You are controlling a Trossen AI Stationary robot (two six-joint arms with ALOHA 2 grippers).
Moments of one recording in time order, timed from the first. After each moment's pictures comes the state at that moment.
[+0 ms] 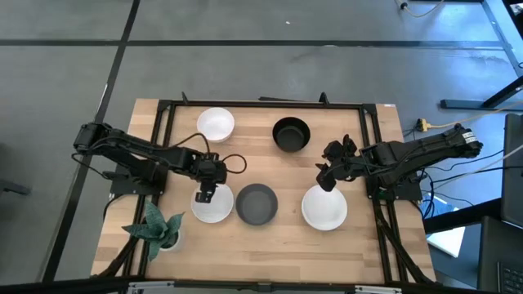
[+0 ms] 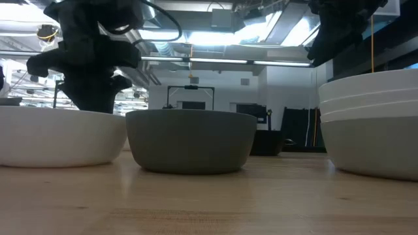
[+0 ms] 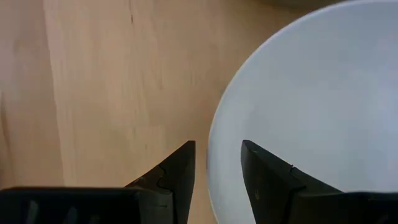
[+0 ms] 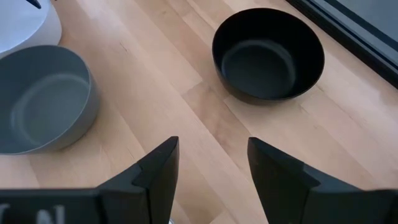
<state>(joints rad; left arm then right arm) -0.09 1.33 0.75 -0.65 -0.08 0.01 0.24 1.09 0.95 -0.87 0.52 0.75</state>
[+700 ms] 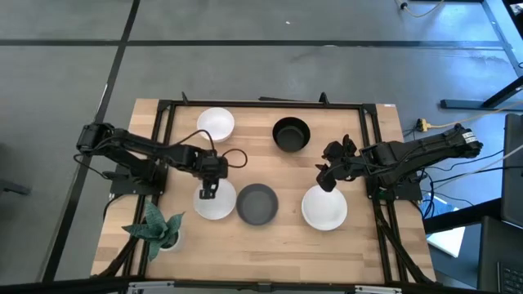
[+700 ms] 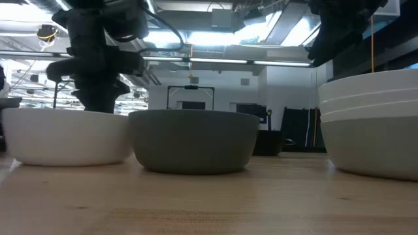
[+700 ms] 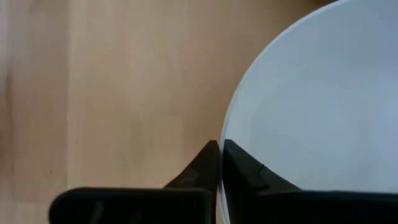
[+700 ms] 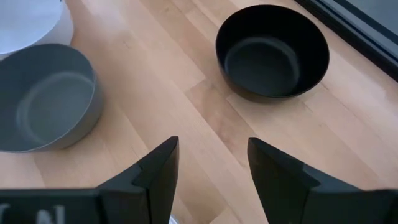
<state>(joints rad) -0.02 1.36 0.75 -0.65 -0.09 -0.09 0.24 1.09 0.95 -0.87 0.50 0.75</state>
